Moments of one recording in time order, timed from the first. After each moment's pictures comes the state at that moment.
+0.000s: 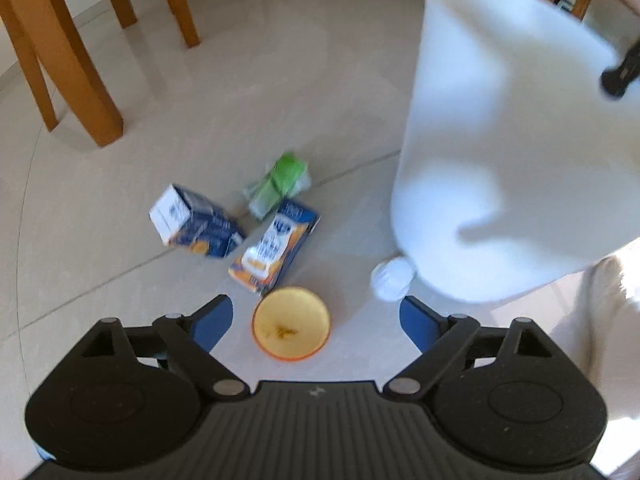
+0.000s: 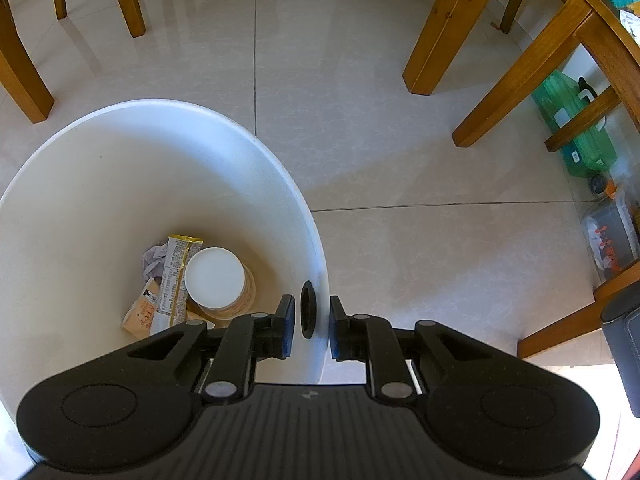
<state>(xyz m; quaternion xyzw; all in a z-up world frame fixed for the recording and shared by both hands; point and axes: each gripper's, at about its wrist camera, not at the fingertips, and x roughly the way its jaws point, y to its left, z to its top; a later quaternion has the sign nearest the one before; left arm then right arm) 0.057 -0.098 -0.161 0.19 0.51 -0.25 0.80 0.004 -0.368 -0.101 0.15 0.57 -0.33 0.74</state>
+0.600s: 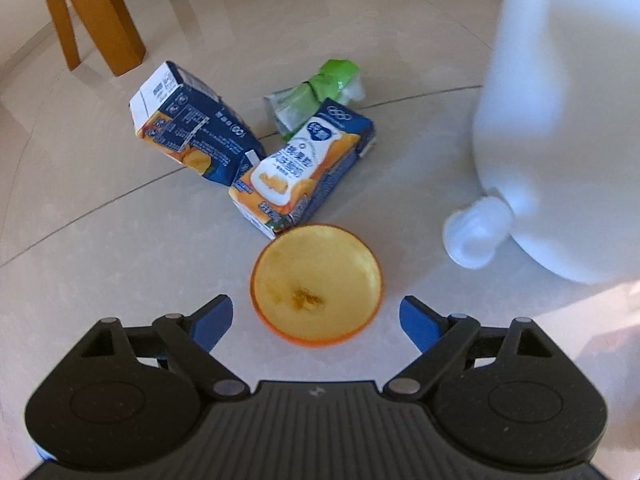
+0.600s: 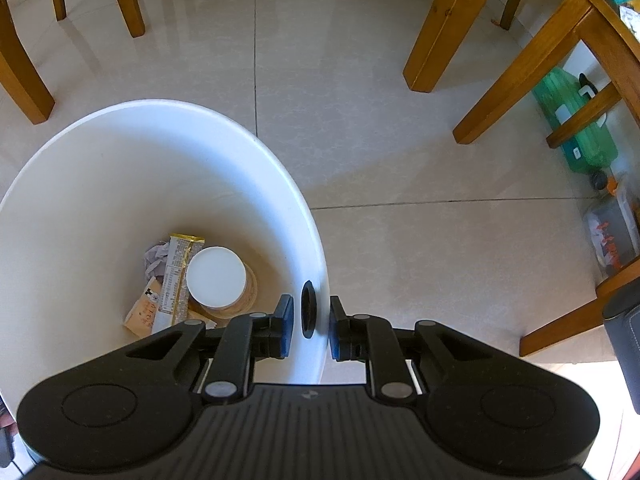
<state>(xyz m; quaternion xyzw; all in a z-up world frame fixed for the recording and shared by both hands) 0.066 -0.088 -0.272 0.17 0.52 -0.17 0.82 0.003 -0.367 -0.102 0.16 0.57 -0.32 0.73</state>
